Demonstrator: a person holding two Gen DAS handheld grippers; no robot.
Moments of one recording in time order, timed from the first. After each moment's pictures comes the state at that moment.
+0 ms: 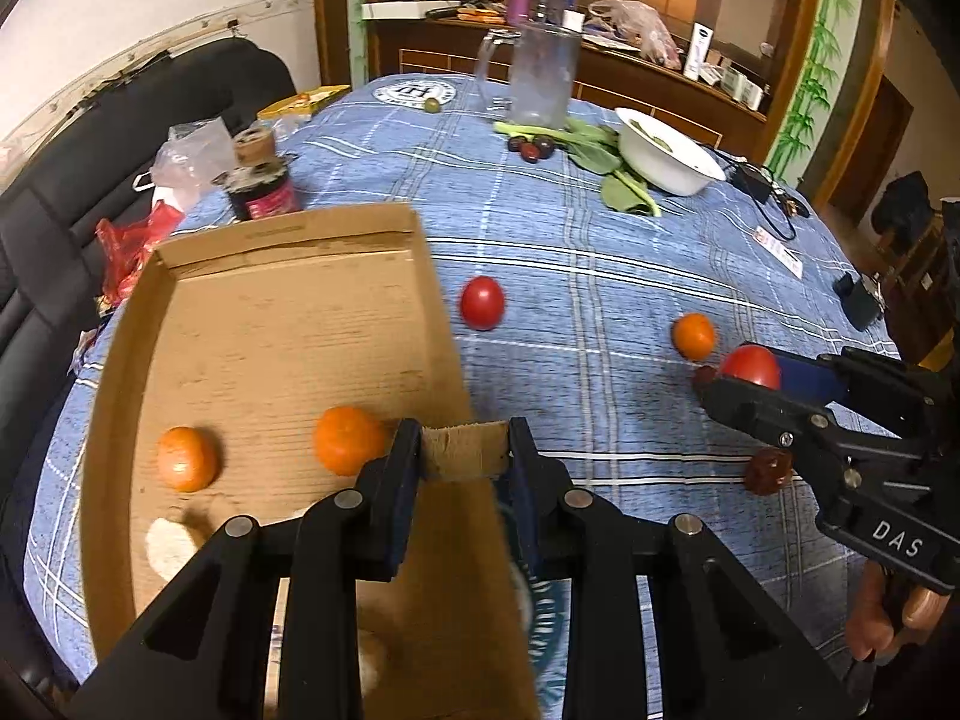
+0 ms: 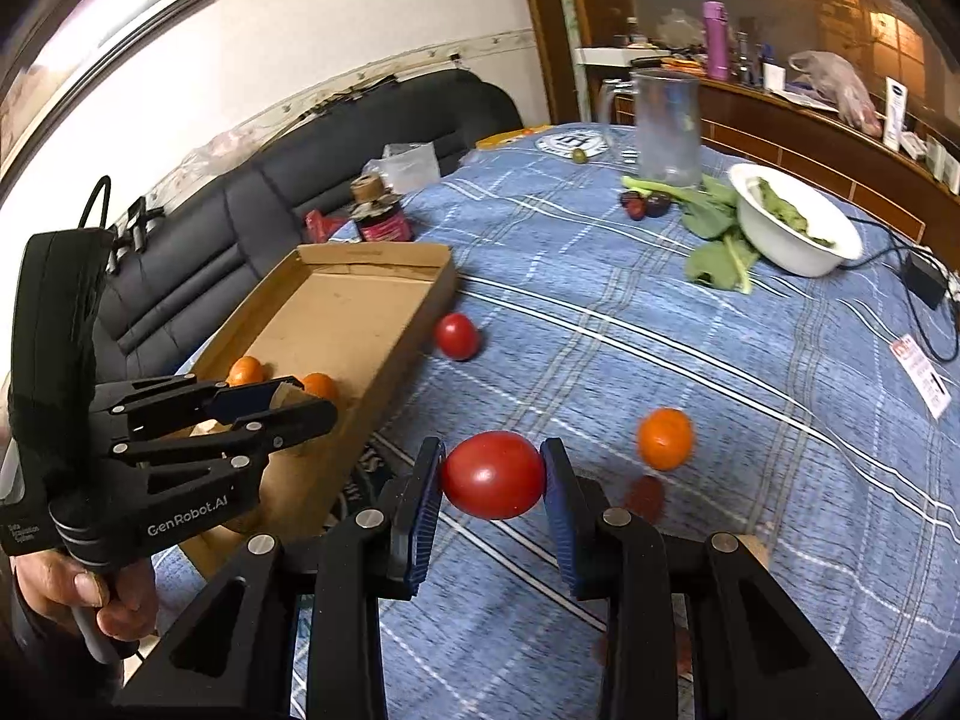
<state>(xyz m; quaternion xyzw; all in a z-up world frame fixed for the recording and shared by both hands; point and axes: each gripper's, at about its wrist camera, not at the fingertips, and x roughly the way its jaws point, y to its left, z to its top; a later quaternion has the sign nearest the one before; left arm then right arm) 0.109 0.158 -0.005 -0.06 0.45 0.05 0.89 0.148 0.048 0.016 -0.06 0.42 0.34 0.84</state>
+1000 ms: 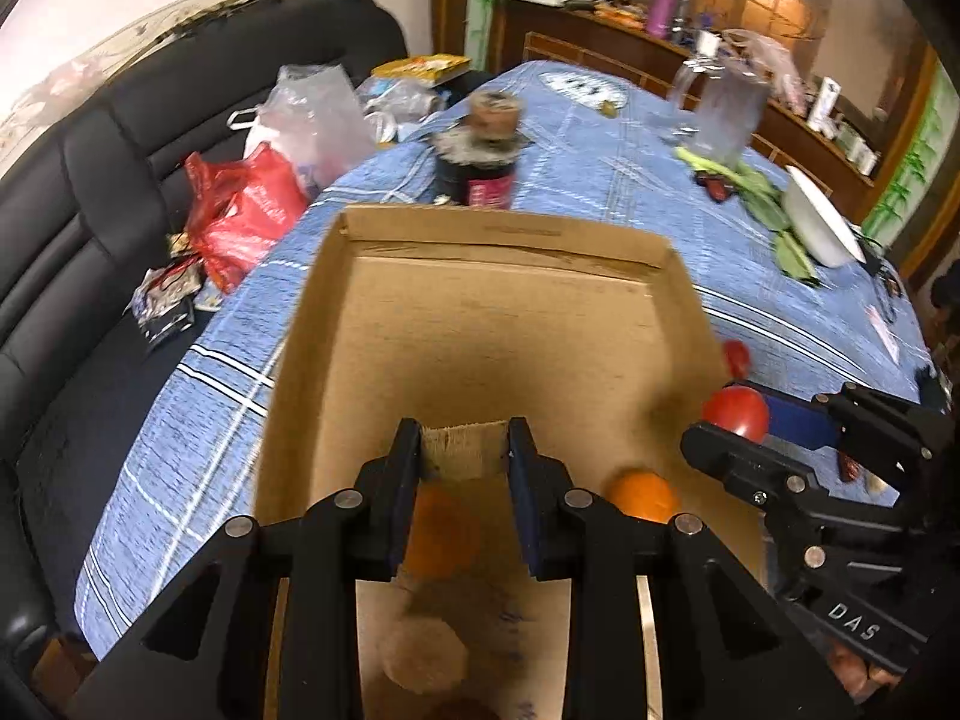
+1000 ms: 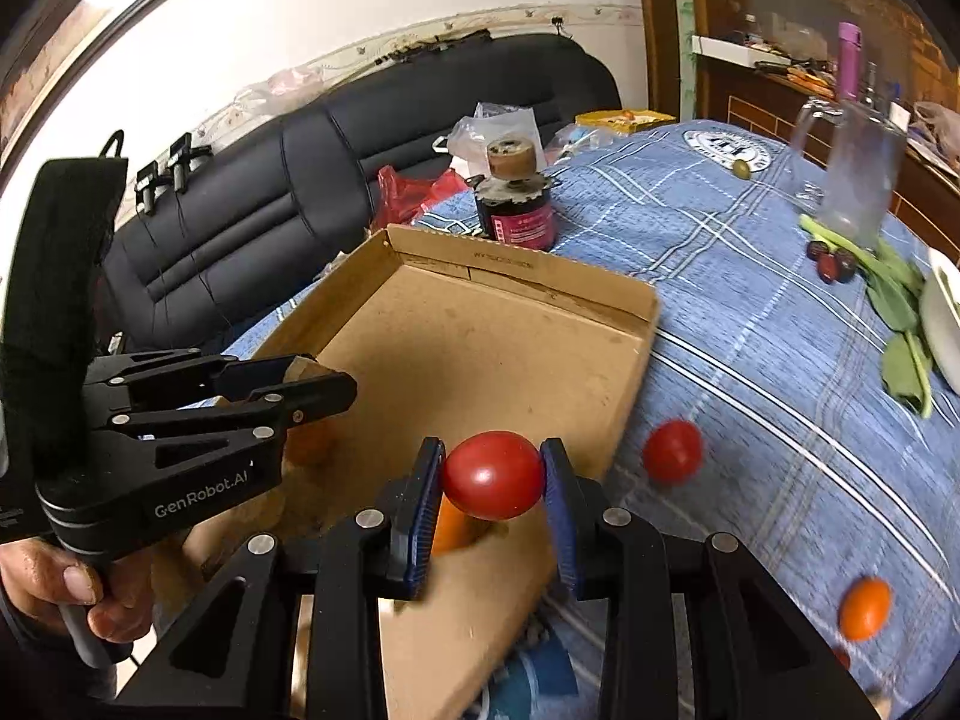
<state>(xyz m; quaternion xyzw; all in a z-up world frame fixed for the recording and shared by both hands) 0.126 0.287 -0.022 -0.11 0.47 0.14 0.86 0.180 0.206 -0.012 -0.12 0.44 0.40 0.80</state>
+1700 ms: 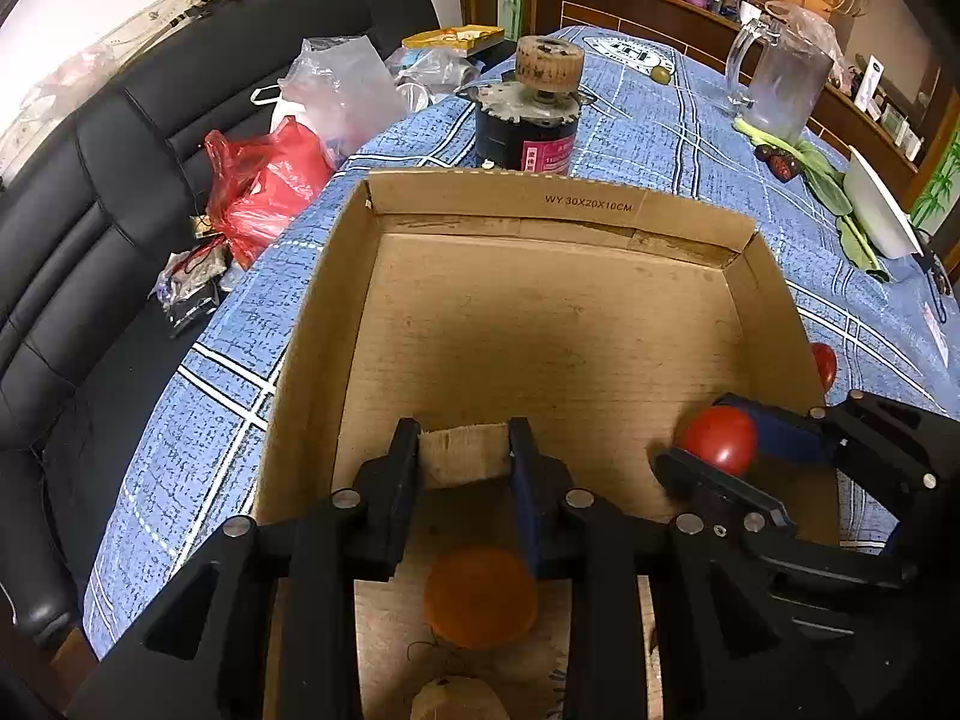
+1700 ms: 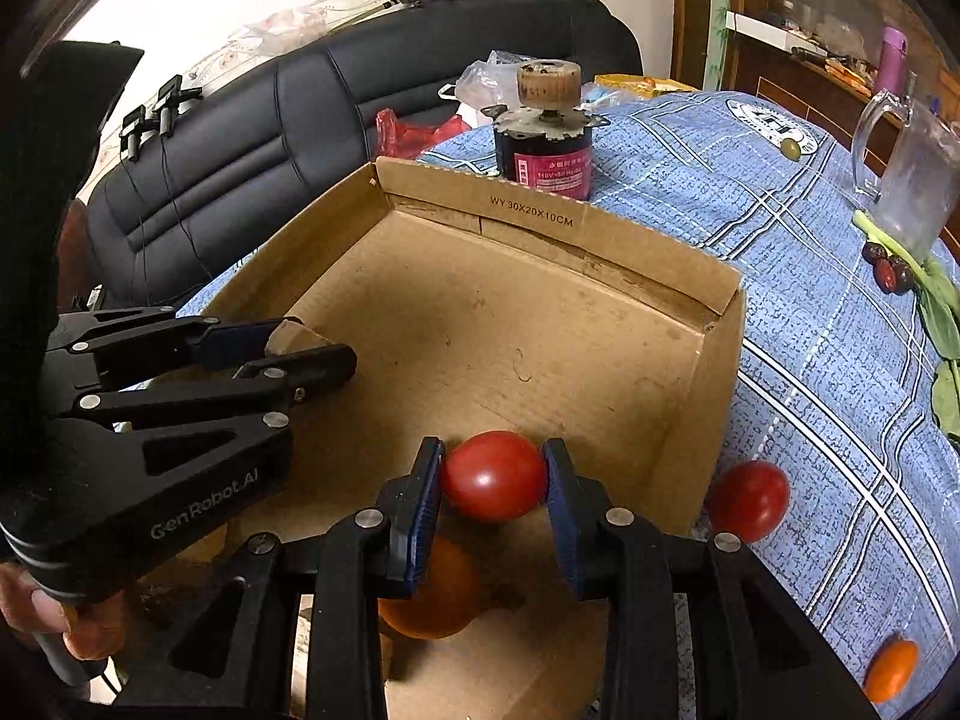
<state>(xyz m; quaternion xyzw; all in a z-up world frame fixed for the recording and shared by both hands) 0.146 0.297 -0.046 -0.09 0.50 0.18 0.84 0.189 0.239 -0.047 -0.17 0.46 0.39 0.78</state>
